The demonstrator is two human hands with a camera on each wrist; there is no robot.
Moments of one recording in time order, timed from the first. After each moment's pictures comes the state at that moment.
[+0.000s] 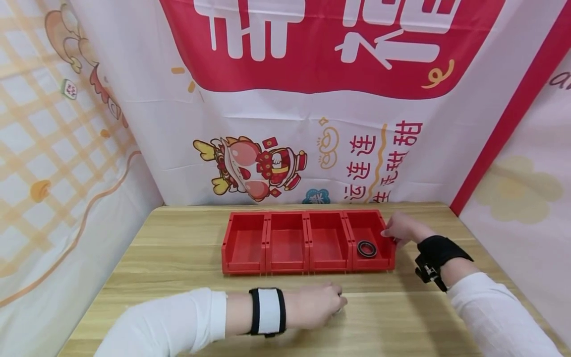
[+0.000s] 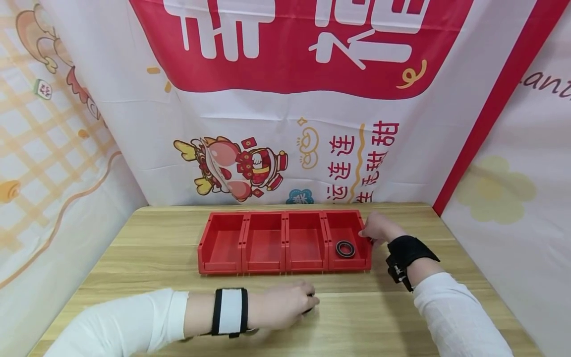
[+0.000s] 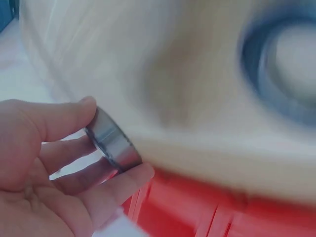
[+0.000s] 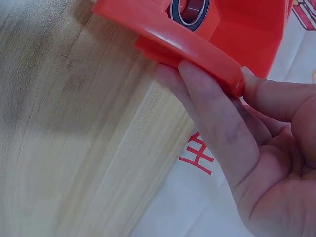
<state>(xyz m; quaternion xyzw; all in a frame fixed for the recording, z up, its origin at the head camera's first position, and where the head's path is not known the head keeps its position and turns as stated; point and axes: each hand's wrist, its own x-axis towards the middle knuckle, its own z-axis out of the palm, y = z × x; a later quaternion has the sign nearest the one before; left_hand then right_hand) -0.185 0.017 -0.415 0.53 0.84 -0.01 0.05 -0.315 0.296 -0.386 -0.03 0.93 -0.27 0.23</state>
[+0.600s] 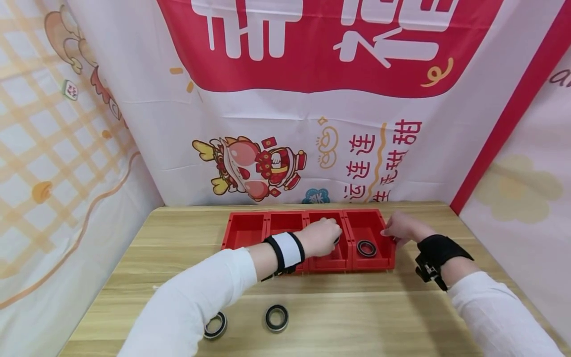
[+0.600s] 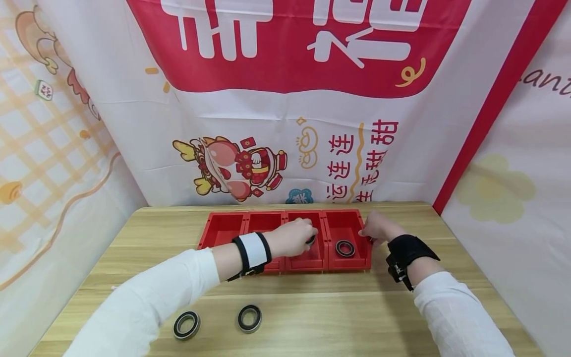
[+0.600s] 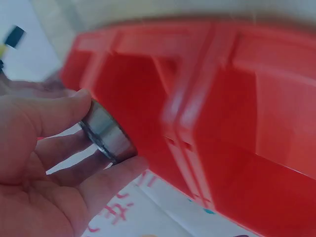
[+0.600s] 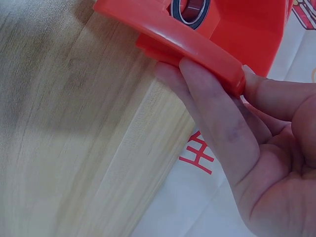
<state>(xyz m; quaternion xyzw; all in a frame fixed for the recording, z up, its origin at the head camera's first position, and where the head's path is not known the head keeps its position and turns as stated) -0.281 0.040 -0.368 0.39 0.92 0.04 0.07 -0.316 0.297 -0.388 -0.04 0.93 -0.28 0.23</state>
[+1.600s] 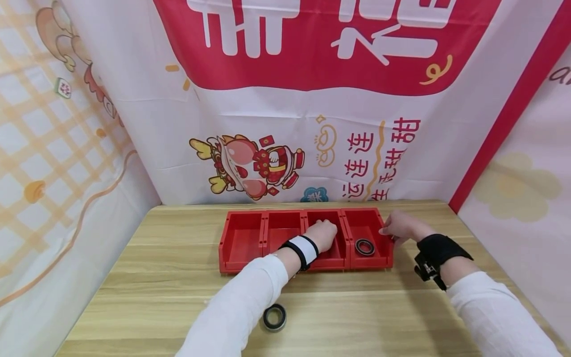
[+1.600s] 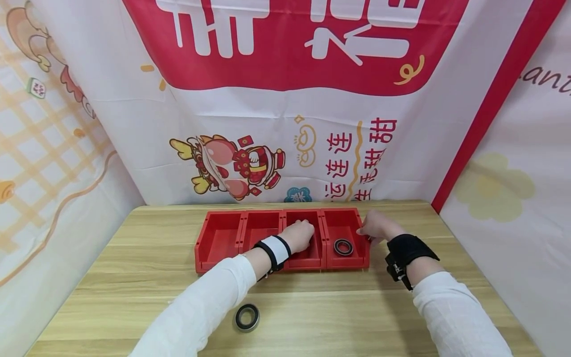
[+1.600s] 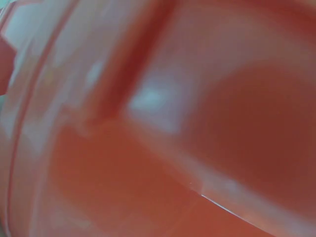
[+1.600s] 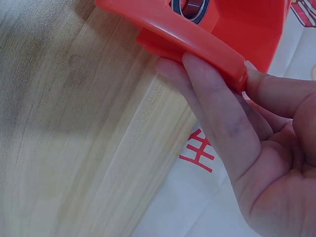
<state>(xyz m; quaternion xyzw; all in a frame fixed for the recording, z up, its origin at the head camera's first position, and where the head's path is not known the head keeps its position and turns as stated) -0.329 0.069 -0.440 0.28 0.96 0.00 0.07 -0.320 0.300 -0.388 -0.02 0.93 -0.27 0.24</state>
